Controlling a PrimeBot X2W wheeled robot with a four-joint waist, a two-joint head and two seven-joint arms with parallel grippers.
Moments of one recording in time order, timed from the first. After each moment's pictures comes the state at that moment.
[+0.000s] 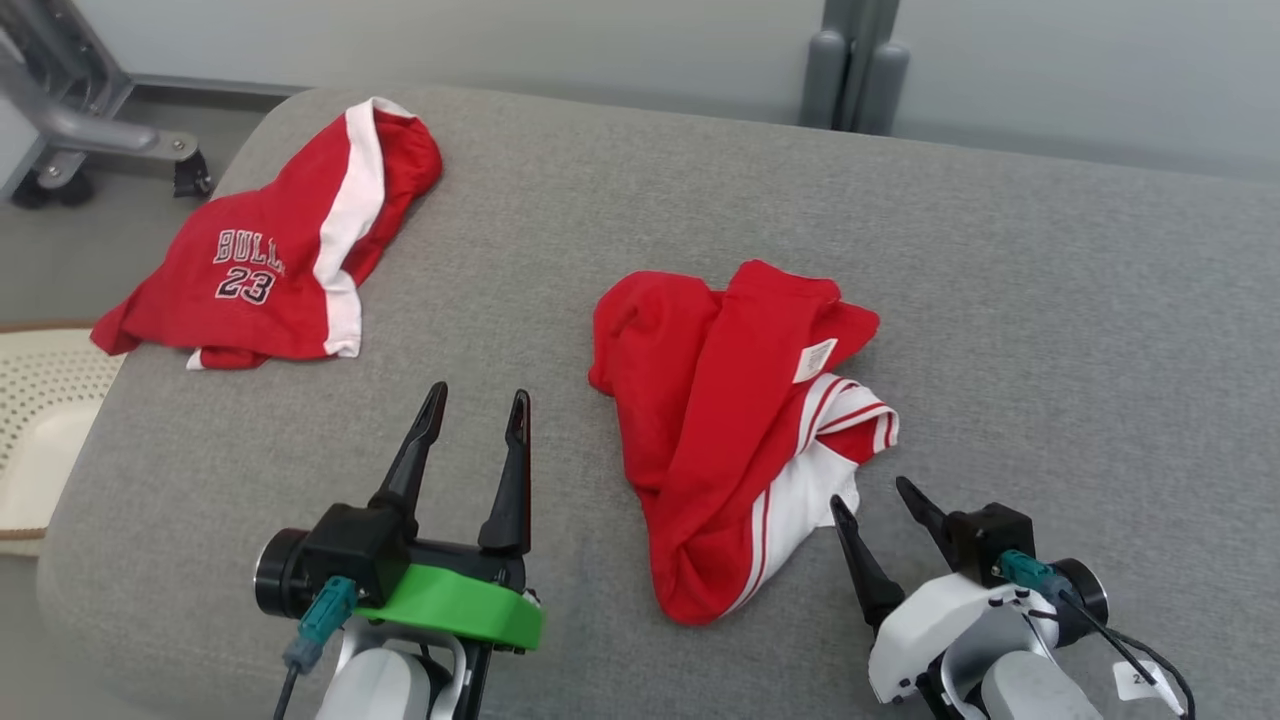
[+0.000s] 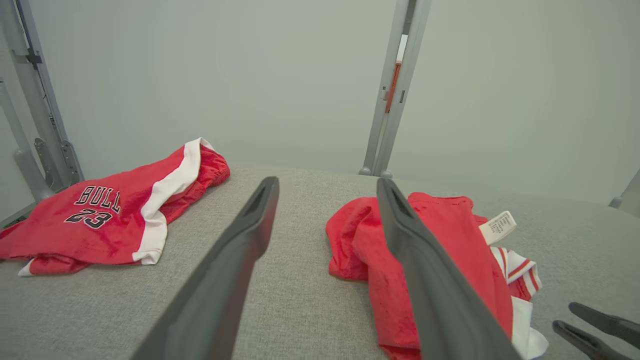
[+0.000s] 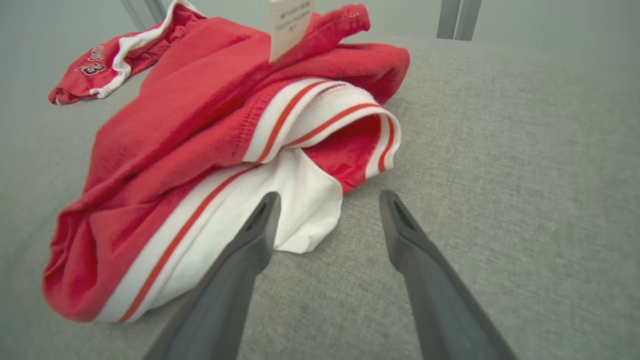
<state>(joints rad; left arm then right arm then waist) -0.14 0.05 -0.31 0.14 -0.28 -0.02 -0.26 -0.14 -0.05 0.19 0.44 0.13 0.13 -0.18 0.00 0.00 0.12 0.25</state>
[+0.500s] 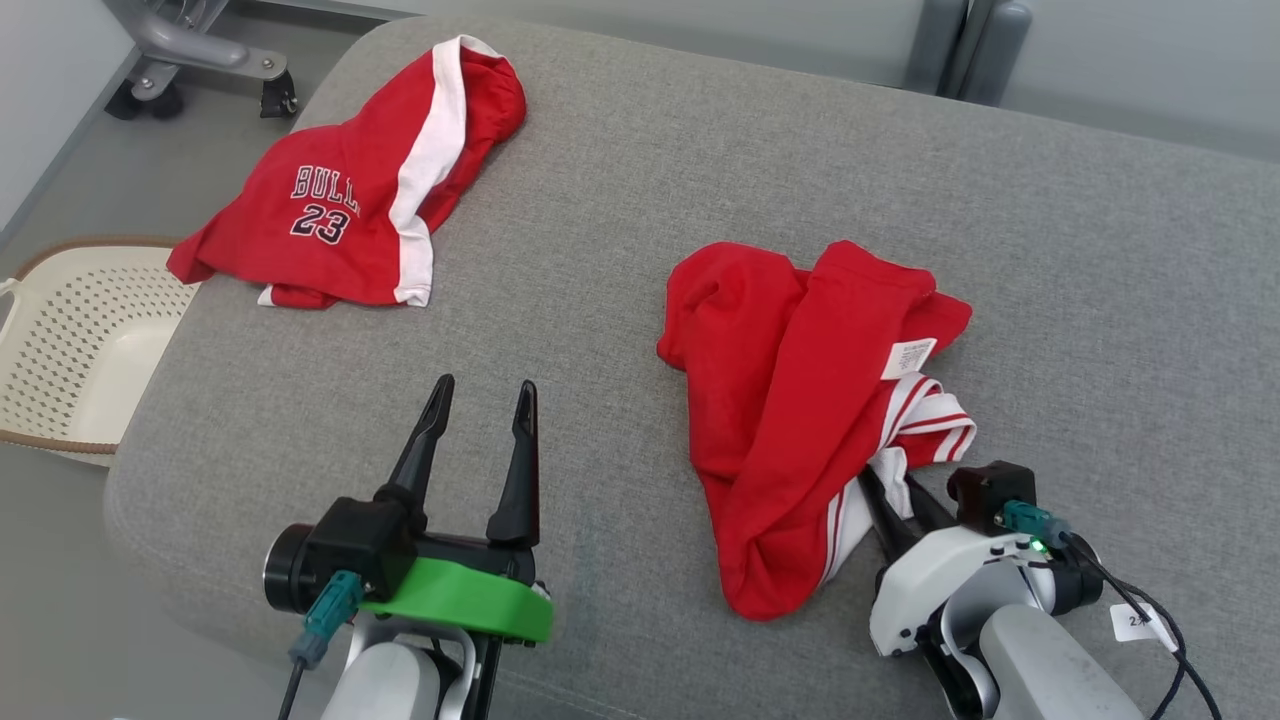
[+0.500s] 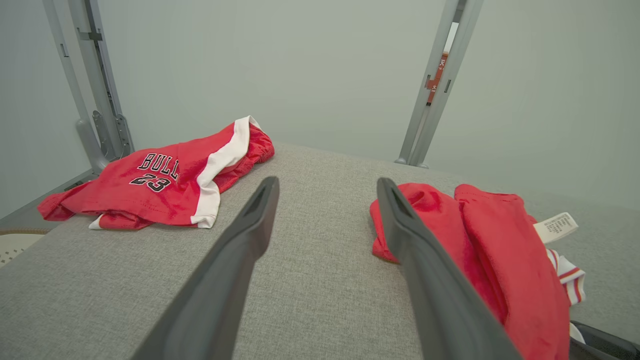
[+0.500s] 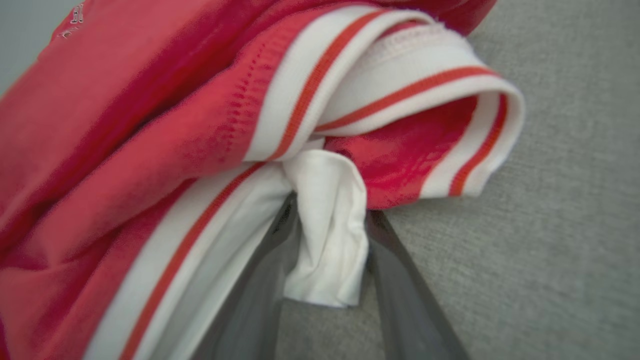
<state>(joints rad) -0.15 0.05 -0.33 0.13 -0.32 0.01 -0.26 -0.29 -0.06 0.23 0.67 0.25 0.13 -0.15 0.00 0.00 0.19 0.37</state>
